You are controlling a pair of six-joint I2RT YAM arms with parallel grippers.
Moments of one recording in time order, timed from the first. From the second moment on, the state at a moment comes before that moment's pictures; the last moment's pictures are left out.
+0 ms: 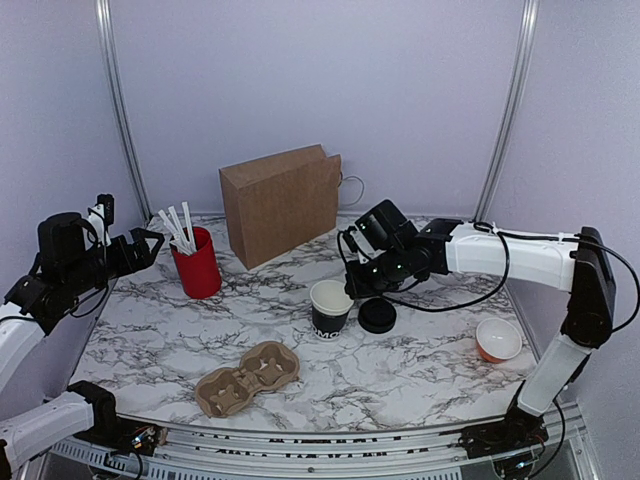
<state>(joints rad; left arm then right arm) -0.20 0.71 0.72 -0.34 0.12 -0.40 0.83 1.68 1.30 -0.55 0.00 0.49</state>
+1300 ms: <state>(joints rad) -0.19 0.71 0.71 -0.34 0.10 -0.42 0.83 1.44 1.12 -0.52 0.26 0.50</state>
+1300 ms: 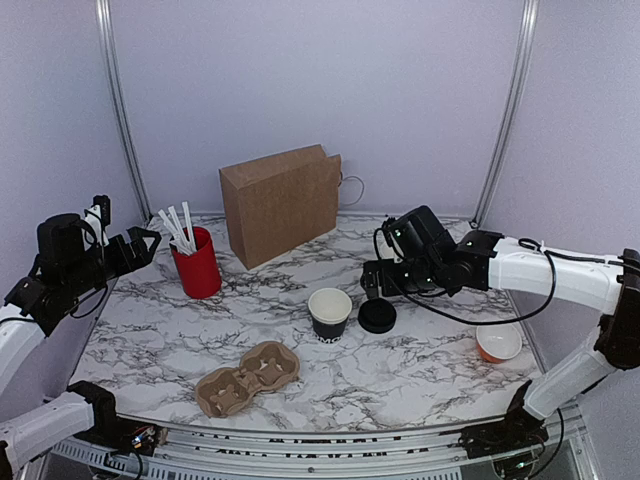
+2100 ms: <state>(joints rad) -0.18 0.66 0.67 -0.31 0.09 -0.45 0.74 1.53 0.94 -0.40 0.14 0.41</state>
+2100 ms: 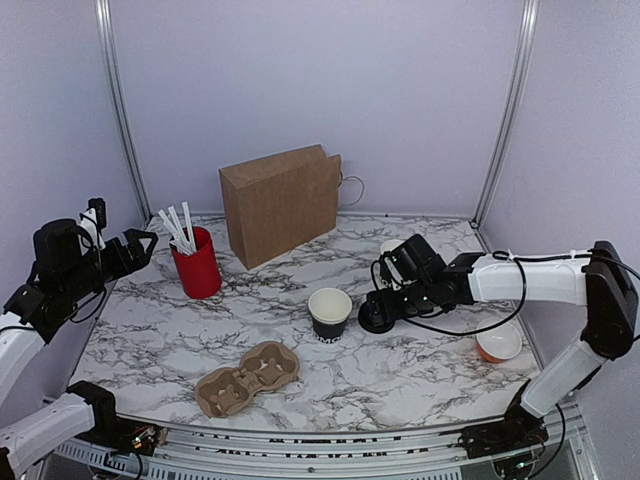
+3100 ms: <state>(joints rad) -0.18 0.67 0.67 -0.31 0.10 -0.45 0.70 1.74 1.05 -0.37 0.14 0.34</state>
